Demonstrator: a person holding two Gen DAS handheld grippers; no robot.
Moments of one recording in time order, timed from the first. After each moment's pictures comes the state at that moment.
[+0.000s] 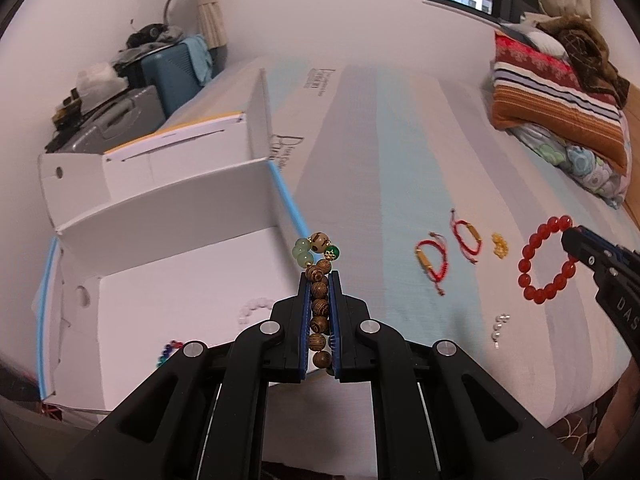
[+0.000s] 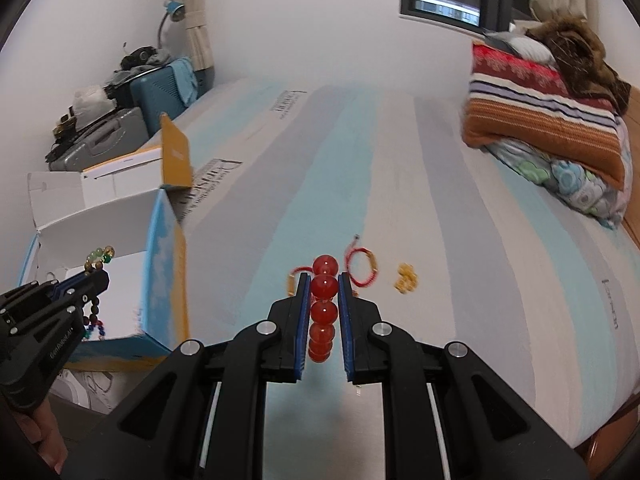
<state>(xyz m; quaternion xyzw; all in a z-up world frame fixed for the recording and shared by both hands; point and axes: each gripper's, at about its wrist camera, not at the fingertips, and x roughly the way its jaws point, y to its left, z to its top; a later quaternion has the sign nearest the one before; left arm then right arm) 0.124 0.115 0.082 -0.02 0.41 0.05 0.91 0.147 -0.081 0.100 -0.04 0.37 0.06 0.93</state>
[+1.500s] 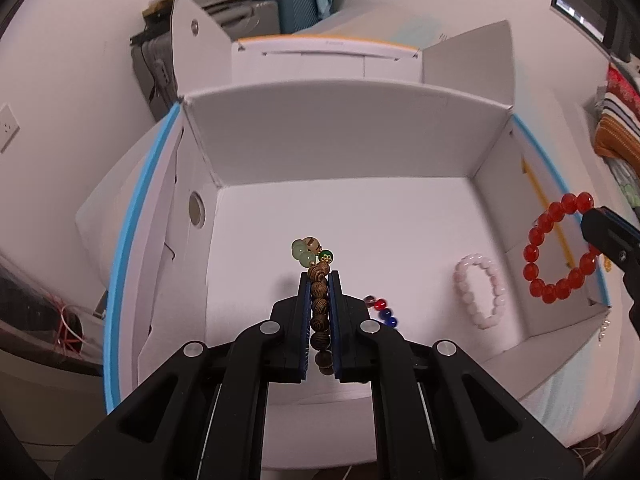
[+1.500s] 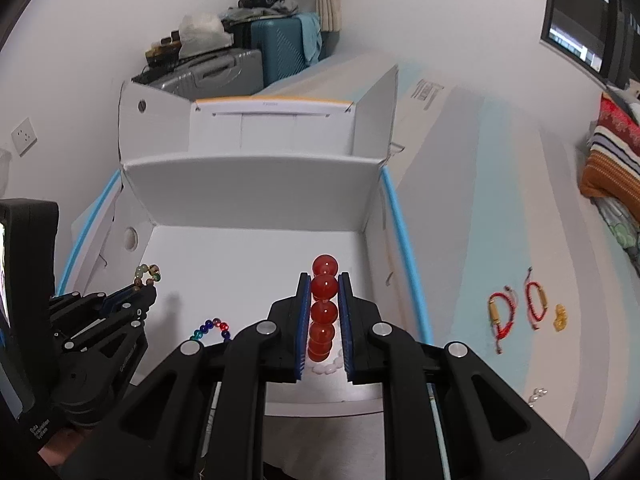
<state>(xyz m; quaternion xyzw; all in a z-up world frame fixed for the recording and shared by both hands) 0.089 0.312 0.016 -0.09 0.48 0.18 0.85 0.142 0.162 0.062 -0.11 0.40 0.21 0.89</state>
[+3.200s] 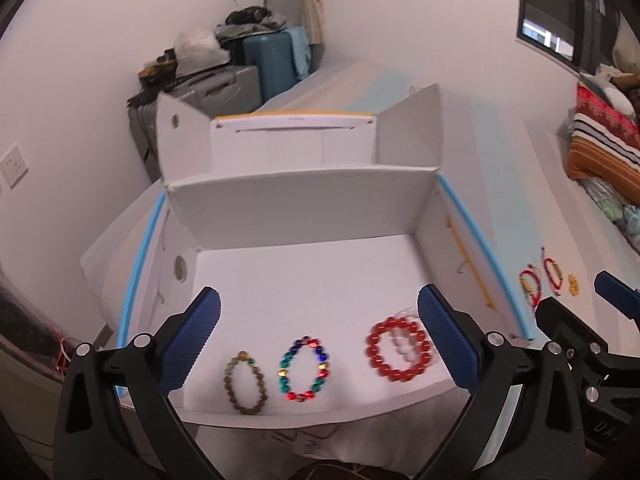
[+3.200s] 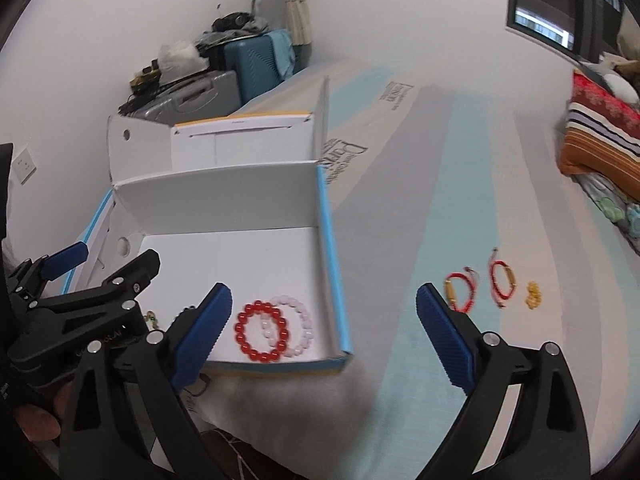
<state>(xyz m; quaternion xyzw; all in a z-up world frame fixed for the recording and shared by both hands) 0.083 0.238 0.083 -0.06 0.38 0.17 0.91 0.128 0.077 0.087 -0.07 0.38 0.18 0.90</state>
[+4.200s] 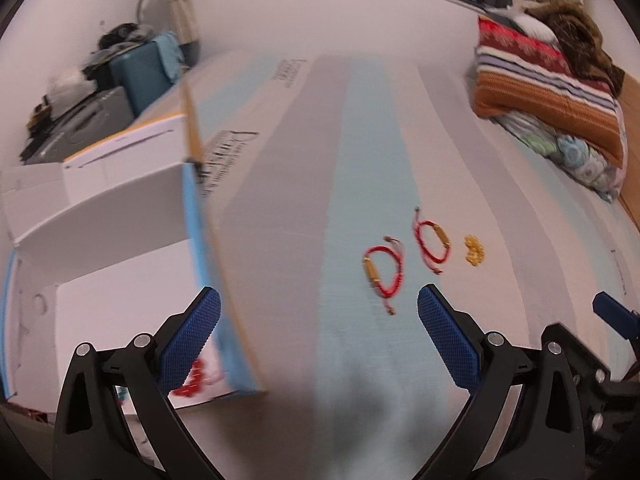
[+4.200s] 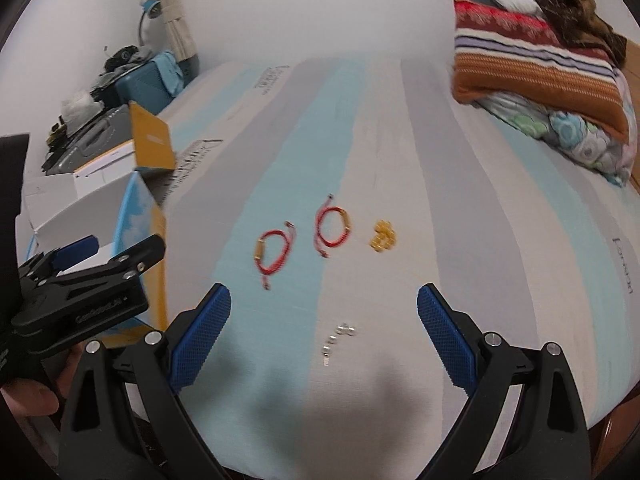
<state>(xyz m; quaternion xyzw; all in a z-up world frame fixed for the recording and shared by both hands) 0.177 0.033 0.052 -0.01 0.43 0.02 0.90 0.150 -0.152 0.059 0.02 0.42 0.06 0.91</state>
